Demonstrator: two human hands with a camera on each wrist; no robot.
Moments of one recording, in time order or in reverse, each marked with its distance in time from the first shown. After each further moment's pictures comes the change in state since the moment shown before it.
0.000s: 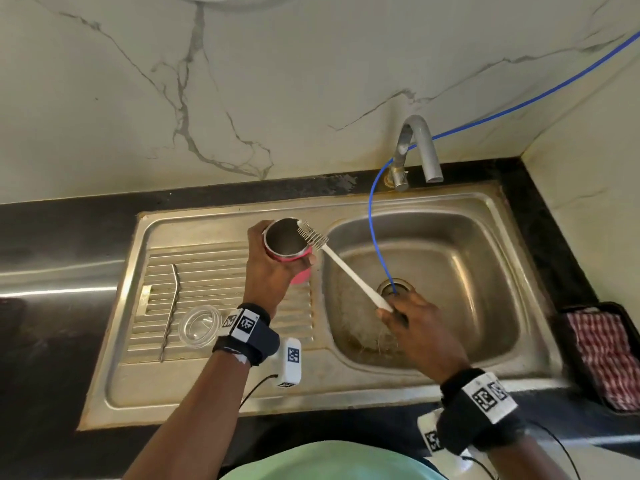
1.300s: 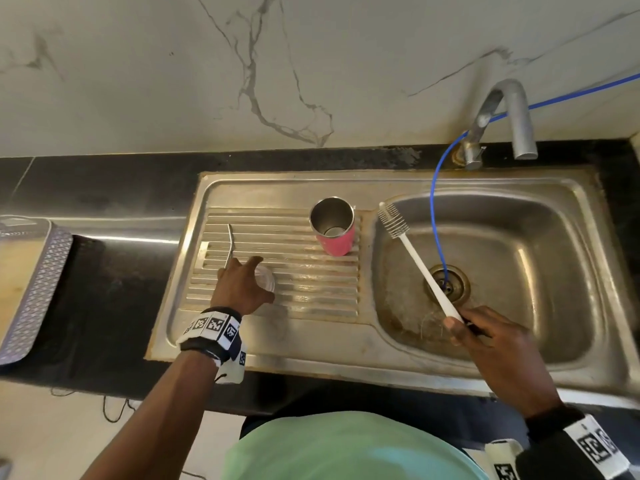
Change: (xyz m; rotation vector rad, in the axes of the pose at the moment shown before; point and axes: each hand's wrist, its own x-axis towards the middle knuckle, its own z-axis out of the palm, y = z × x) left_hand -0.033 -0.046 -0.144 1.111 -0.253 -0.435; right_hand -0.041 0.007 -0.012 0.190 0.008 -0.082
